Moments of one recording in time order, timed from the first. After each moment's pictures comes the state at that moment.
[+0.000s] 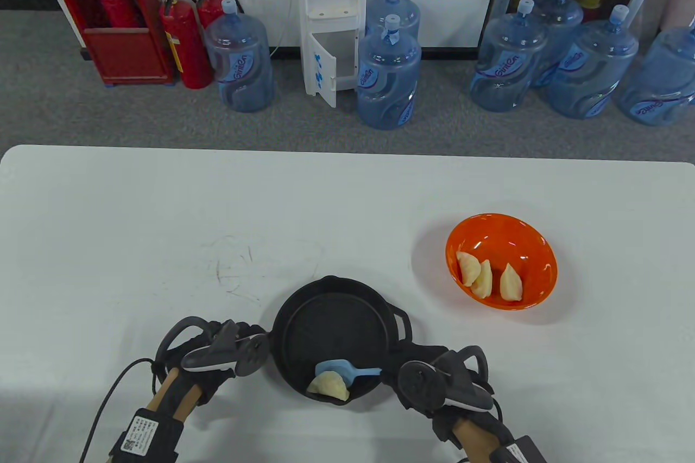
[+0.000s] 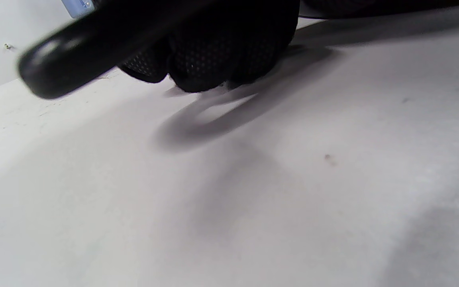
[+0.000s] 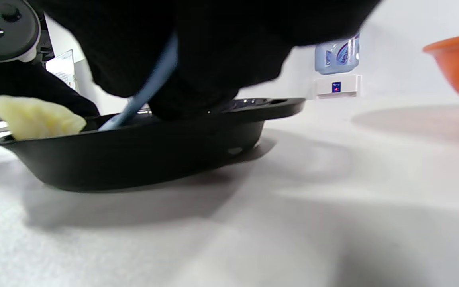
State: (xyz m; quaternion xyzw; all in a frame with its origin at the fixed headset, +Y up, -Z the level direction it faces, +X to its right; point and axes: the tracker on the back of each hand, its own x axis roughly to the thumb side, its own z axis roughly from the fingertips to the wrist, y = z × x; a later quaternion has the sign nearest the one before) left_hand -0.215 -0.765 -0.286 -0.14 -0.25 -0.18 0.94; right_hand 0.110 -0.731 -0.235 0.28 -0.01 0.96 0.06
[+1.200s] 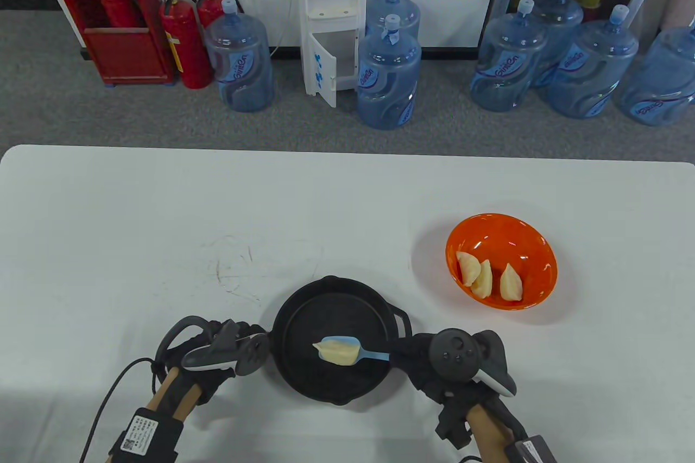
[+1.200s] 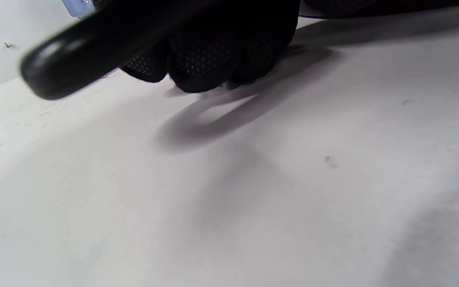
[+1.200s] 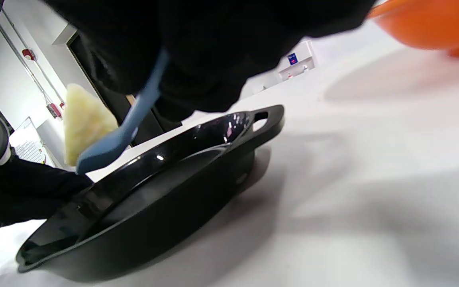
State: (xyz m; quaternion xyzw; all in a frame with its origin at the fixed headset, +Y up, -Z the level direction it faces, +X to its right) left_hand -0.215 -0.765 -0.286 -0.14 -0.25 -0.18 0.94; right_hand 0.146 -0.720 -0.255 0.18 0.04 0.96 0.23
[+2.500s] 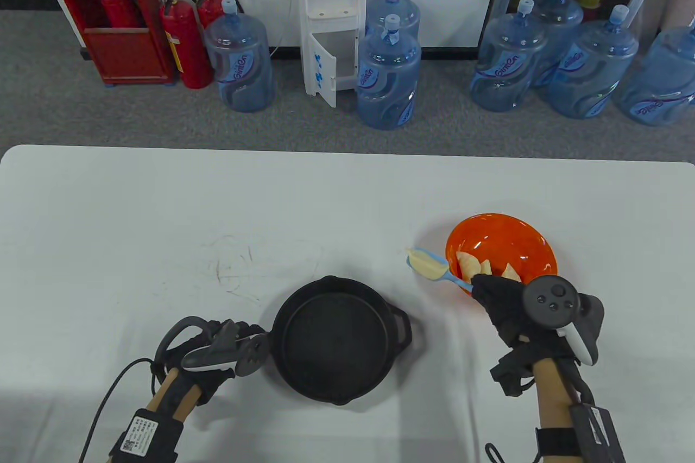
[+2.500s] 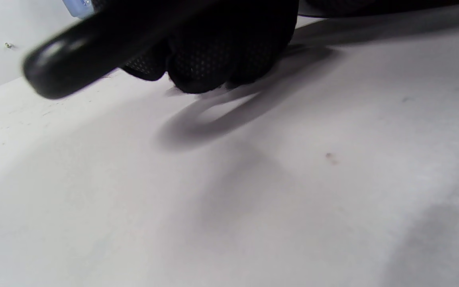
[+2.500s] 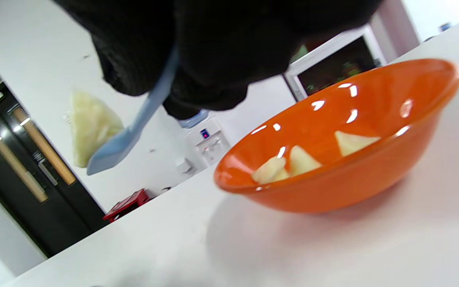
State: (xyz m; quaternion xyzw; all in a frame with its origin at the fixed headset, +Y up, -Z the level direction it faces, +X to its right) left_hand -0.215 -0.765 -0.286 -0.14 -0.25 -0.18 0.94; right_hand 0.266 -0.670 -0.300 -0.03 -0.05 0.96 0.28
